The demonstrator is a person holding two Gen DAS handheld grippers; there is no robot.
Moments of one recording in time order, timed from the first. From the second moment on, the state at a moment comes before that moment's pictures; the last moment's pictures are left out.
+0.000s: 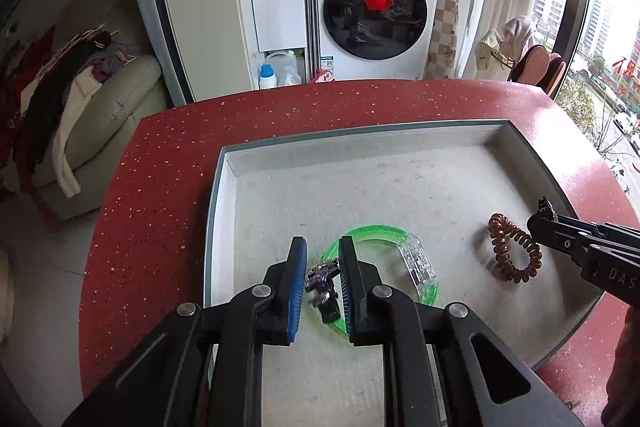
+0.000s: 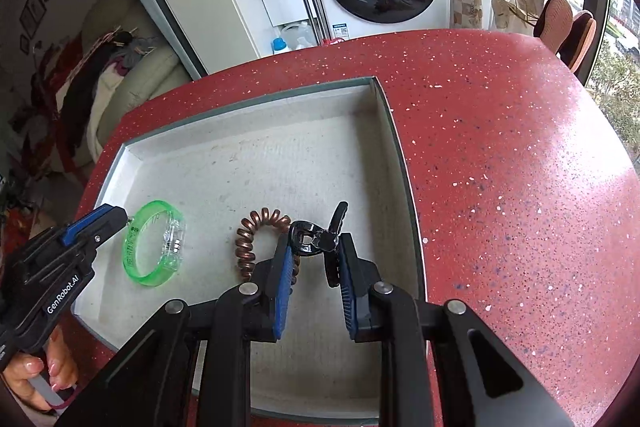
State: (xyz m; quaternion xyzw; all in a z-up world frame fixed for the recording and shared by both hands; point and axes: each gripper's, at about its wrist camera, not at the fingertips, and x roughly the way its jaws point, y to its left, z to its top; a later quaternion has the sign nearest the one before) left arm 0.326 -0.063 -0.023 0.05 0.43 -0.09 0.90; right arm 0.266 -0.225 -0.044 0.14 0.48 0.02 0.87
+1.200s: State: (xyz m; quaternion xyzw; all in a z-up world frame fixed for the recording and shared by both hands) left arm 0.234 -0.042 0.032 0.04 0.36 -0.10 0.93; right arm 0.150 -0.197 0.019 0.13 0.41 0.02 0.90
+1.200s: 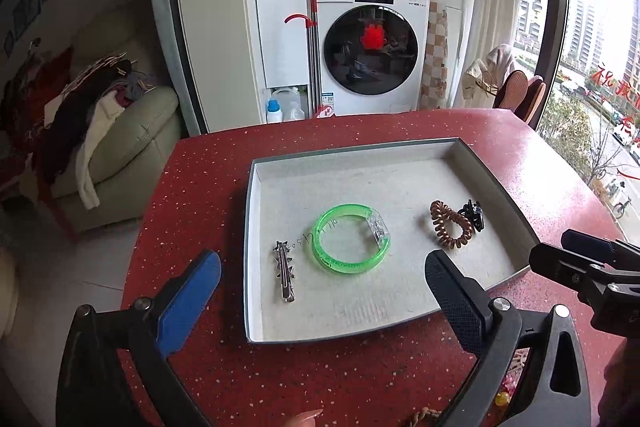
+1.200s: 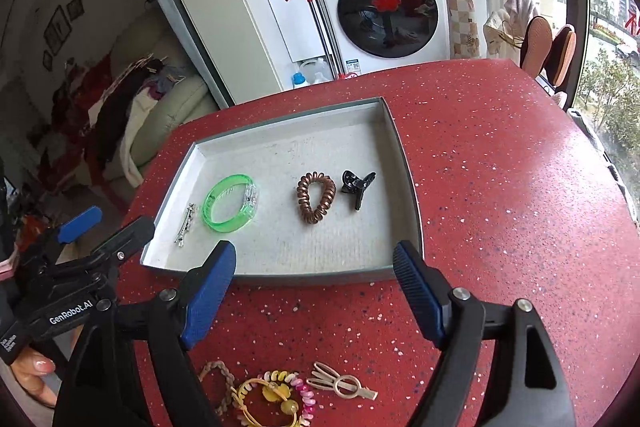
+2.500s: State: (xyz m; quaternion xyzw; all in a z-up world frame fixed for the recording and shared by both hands) left arm 0.108 0.002 -0.026 0.03 0.44 -0.06 0.90; right arm 0.029 -0.176 -0.016 0.07 0.45 -0.02 0.89
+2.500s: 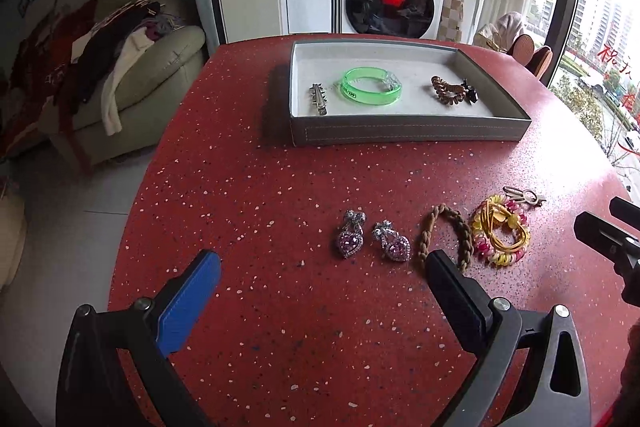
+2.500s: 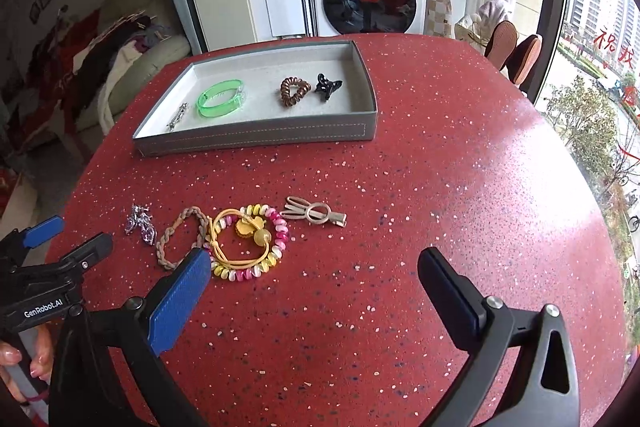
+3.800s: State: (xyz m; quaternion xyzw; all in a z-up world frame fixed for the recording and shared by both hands) left arm 0.151 0.000 -0.063 0.05 0.47 -0.06 0.88; right arm 0.097 -0.184 -0.049 -0.05 0.48 0.06 0.87
